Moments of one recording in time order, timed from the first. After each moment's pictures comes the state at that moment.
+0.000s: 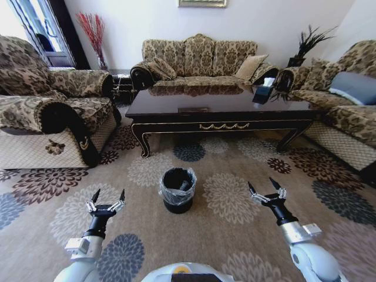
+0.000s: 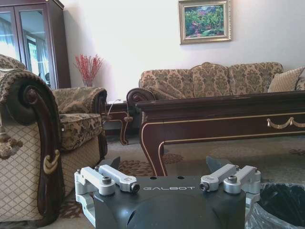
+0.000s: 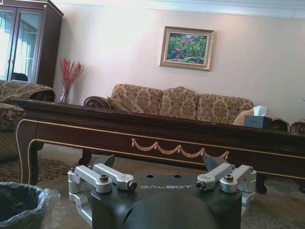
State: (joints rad) left arm 1.87 -1.16 -0.69 -2.24 -0.33 -0.16 -0.18; right arm -1.71 1.11 0.87 1.99 0.47 0.28 -0.22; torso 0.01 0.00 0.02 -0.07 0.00
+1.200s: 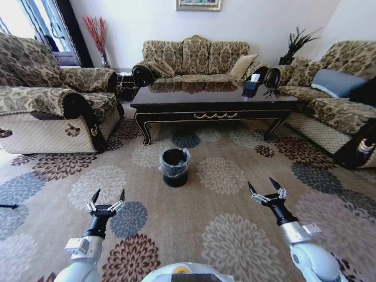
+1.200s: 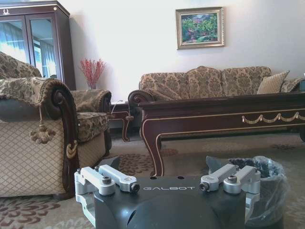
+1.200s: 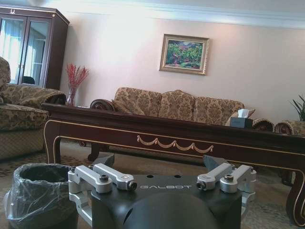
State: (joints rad) left arm 1.87 -1.16 -0.69 -2.24 -0.33 -0.16 -0.18; right arm -1.71 1.11 0.87 1.99 0.47 0.28 -0.22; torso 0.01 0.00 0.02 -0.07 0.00
